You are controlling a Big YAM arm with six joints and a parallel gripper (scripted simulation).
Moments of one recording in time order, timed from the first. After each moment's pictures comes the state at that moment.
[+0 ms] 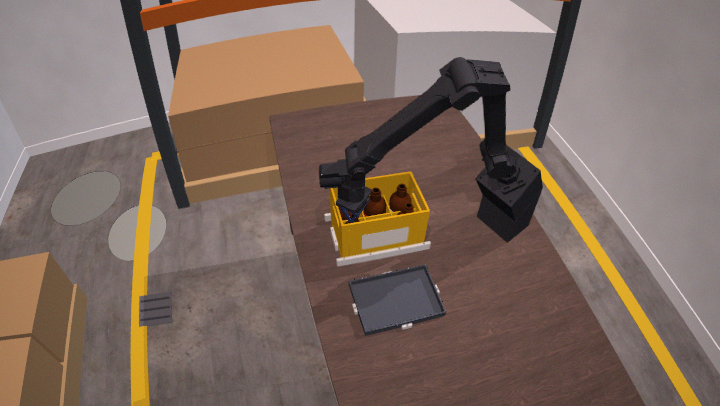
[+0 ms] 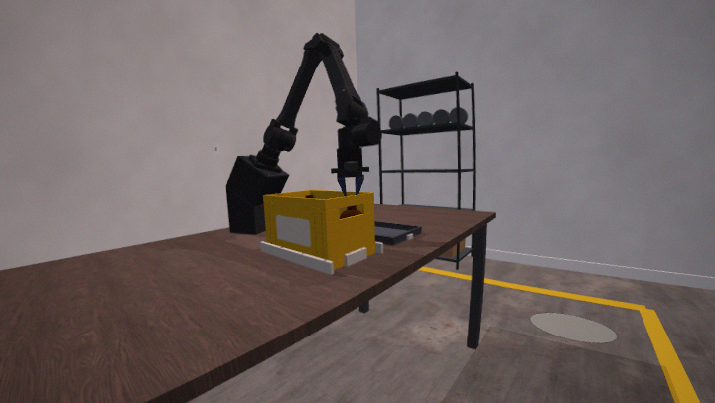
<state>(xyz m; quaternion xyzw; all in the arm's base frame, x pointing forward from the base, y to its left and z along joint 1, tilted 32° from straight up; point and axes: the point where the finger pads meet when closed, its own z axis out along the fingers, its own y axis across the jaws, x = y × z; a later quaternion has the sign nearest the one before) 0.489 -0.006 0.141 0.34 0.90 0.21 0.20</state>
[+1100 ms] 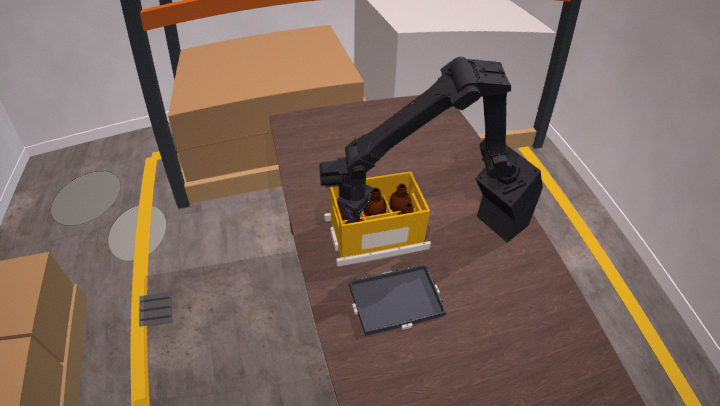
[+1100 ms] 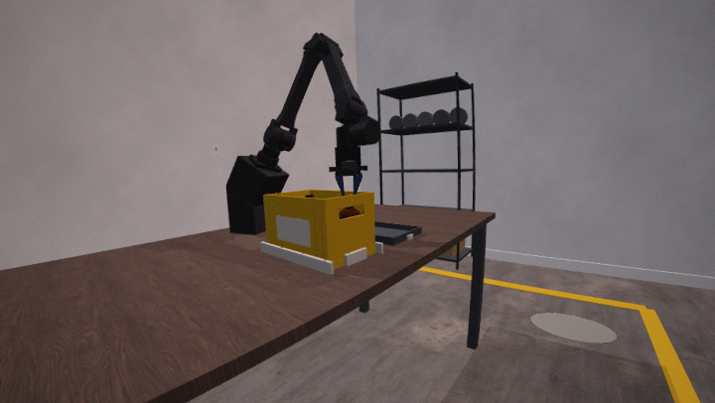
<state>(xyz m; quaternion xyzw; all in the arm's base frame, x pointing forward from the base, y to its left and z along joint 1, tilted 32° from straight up) 0.483 -0.009 0.141 0.34 0.90 0.21 0.19</state>
